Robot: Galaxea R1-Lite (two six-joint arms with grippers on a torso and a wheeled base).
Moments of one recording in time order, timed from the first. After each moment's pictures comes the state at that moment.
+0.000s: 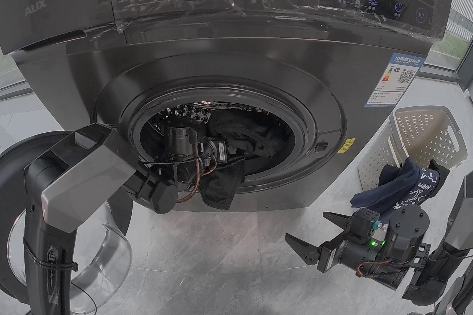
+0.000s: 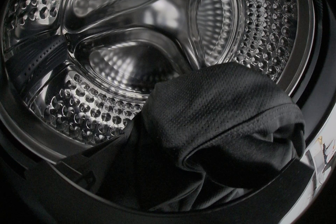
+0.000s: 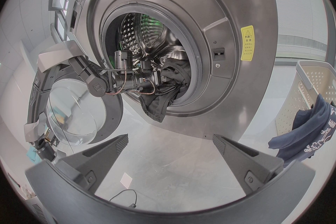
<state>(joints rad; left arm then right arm) -0.47 2.36 -1.31 -0.92 0.13 -0.15 0.78 1.91 -0.14 -1.54 -0.17 0.21</state>
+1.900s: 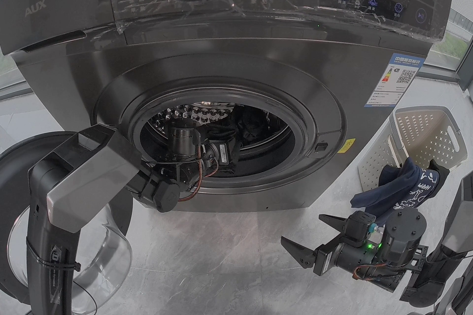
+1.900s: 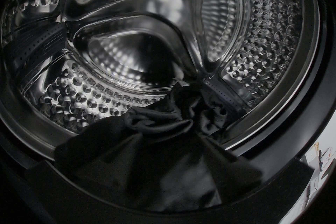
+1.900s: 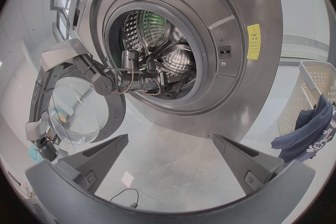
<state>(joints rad) -0.47 2.39 -1.33 -0.85 0.11 -0.20 0.80 1.92 -0.14 -1.54 -0.17 0.21</state>
